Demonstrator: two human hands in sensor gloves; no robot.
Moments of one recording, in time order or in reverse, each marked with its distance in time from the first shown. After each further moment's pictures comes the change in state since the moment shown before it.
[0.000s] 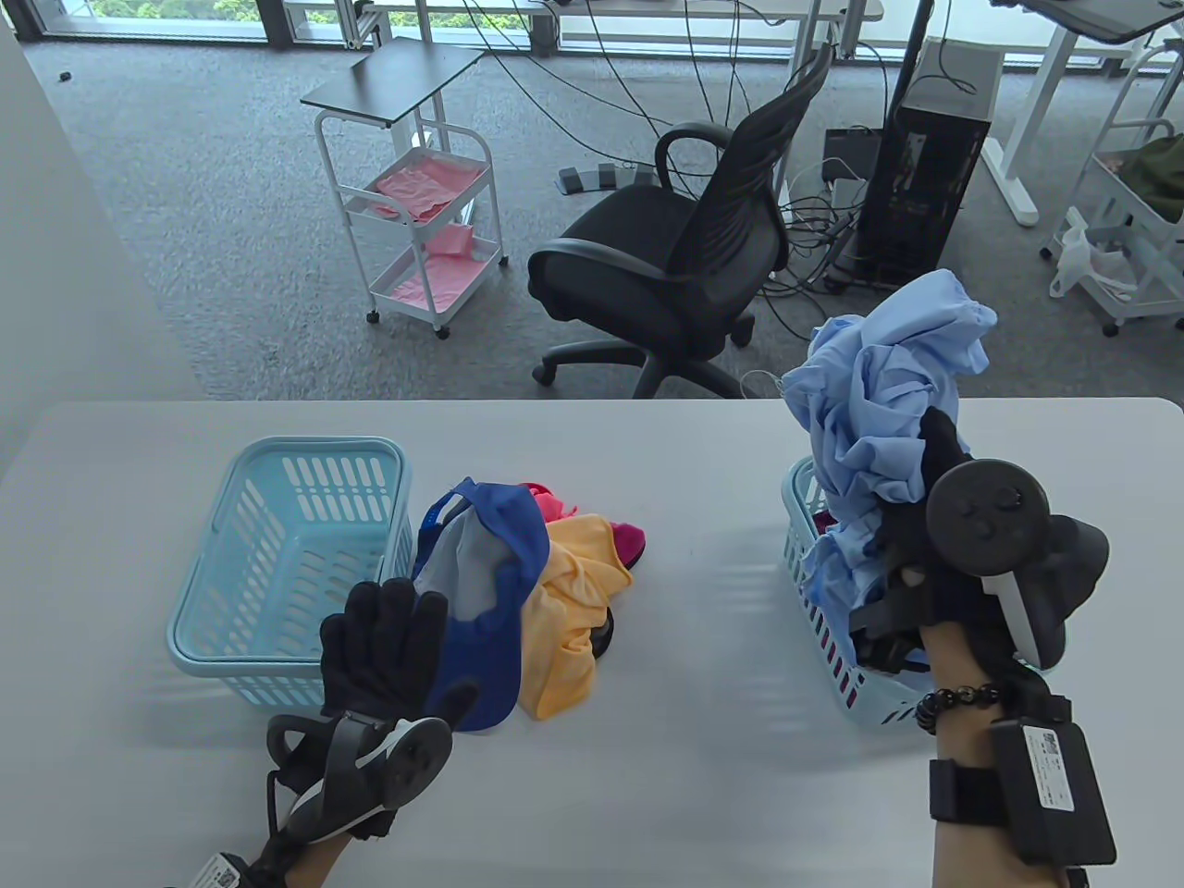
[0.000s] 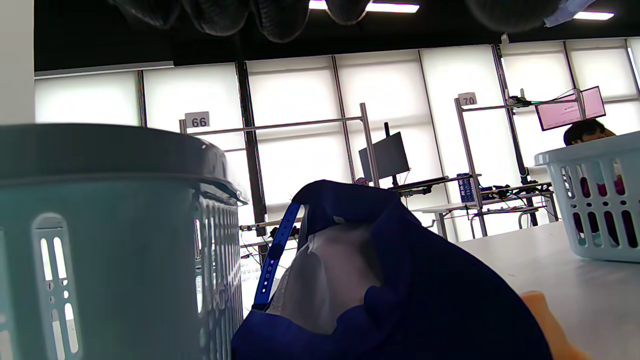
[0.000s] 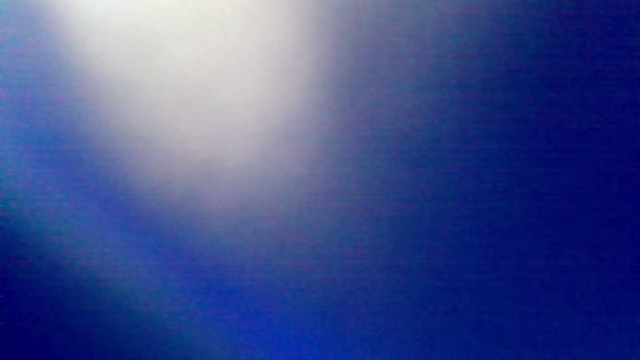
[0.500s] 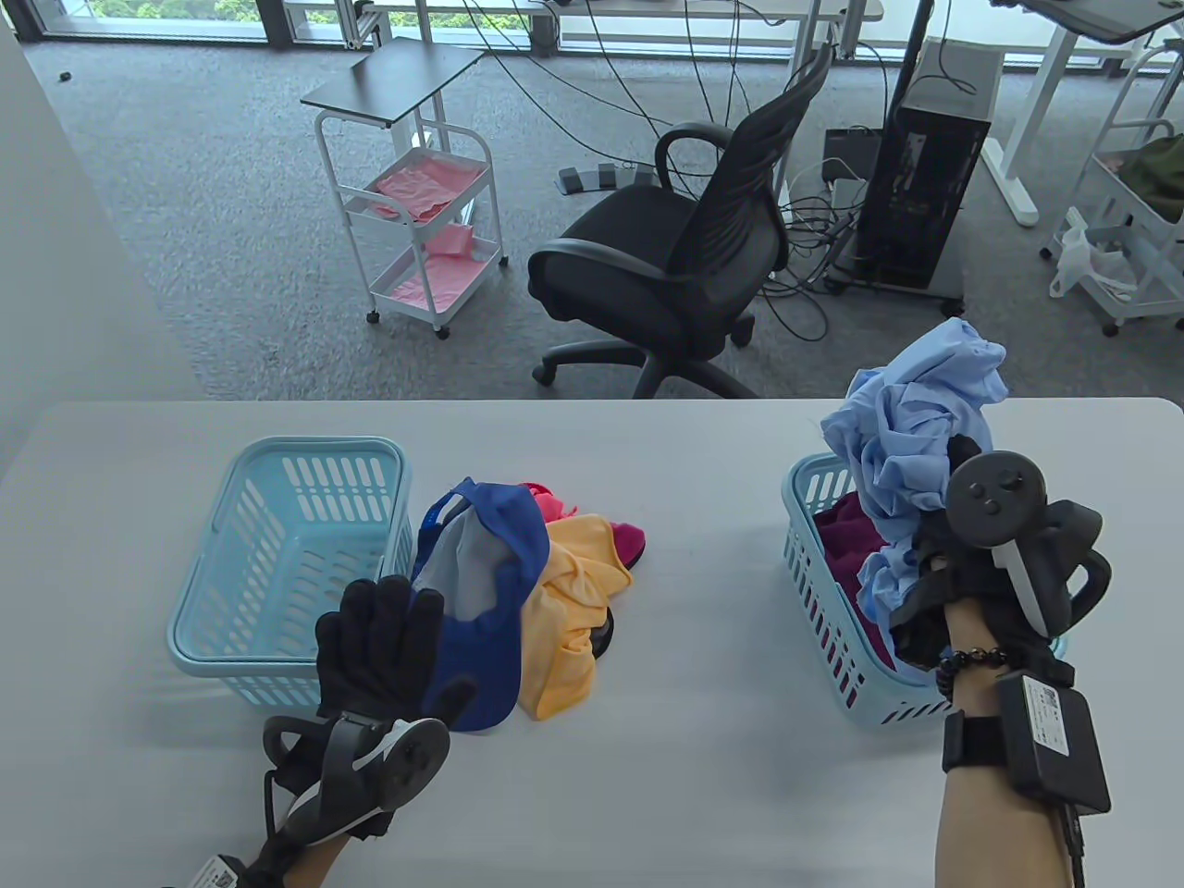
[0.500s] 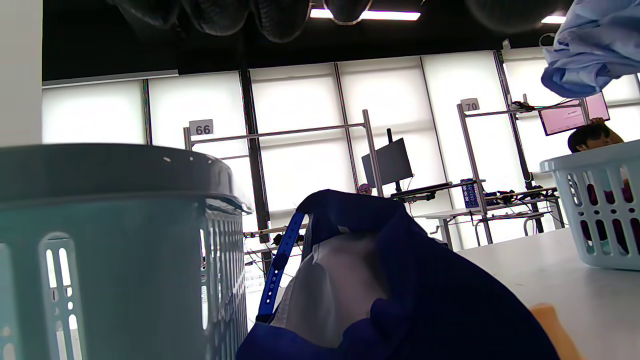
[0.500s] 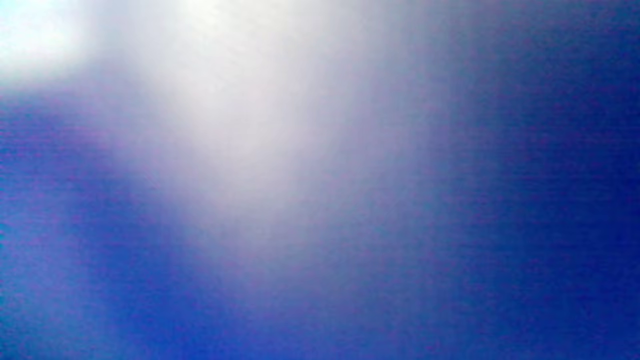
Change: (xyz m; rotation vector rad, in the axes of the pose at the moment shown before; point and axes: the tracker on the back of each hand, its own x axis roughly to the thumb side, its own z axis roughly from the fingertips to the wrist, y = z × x) left_hand -0.002 0.002 0.000 0.023 0.008 -0.009; right_hand -0.053 0.059 -0.030 0.119 0.119 0.185
